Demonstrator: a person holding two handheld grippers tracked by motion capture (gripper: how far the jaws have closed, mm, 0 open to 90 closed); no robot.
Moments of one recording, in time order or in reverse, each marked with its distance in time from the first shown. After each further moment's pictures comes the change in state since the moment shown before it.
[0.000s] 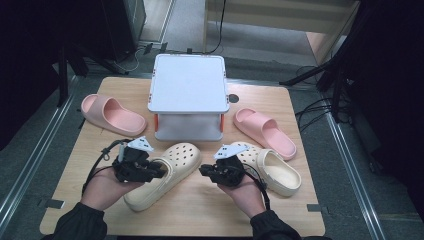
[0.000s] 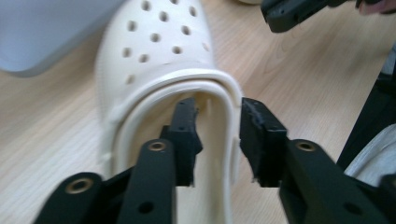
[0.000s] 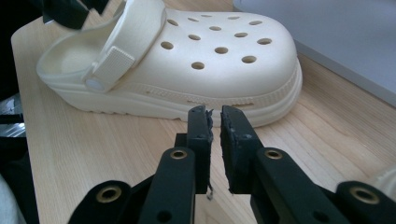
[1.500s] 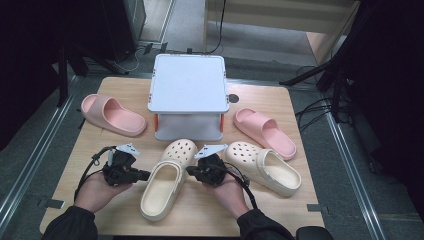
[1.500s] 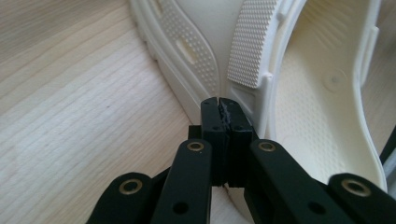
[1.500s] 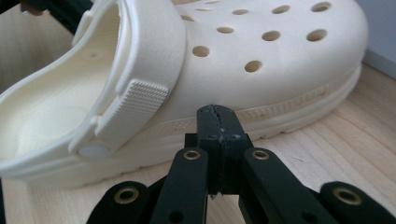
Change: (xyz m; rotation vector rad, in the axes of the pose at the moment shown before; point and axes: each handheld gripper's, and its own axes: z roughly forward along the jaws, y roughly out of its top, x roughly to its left) left arm 0.037 -0.043 0.028 0.071 -0.037 -0.119; right arm 0.010 0.010 0.047 0.058 -0.009 0.013
